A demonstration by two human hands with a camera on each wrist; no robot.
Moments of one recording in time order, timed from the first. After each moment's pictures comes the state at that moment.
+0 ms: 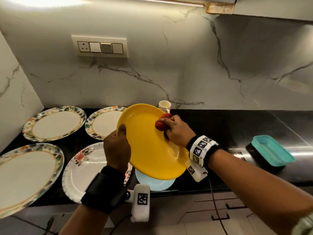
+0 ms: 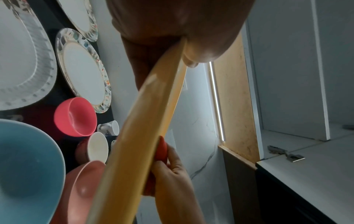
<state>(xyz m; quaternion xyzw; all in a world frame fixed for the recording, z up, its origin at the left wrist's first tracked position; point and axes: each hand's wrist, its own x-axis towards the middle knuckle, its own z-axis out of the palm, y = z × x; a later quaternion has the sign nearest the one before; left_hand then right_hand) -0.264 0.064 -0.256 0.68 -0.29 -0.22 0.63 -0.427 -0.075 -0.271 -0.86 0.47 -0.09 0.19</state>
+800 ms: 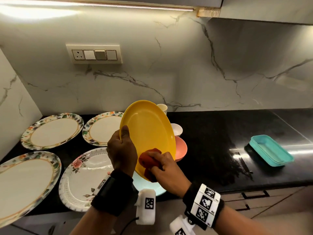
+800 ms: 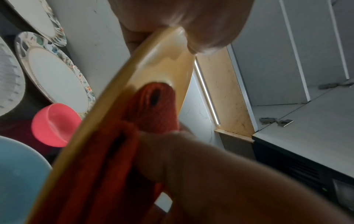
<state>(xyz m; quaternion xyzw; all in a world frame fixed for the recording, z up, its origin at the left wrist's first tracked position) -0.293 0.041 -0.264 0.68 -0.30 -0.12 0.65 -0.437 0.035 -0.305 -0.77 0.43 -0.21 0.42</state>
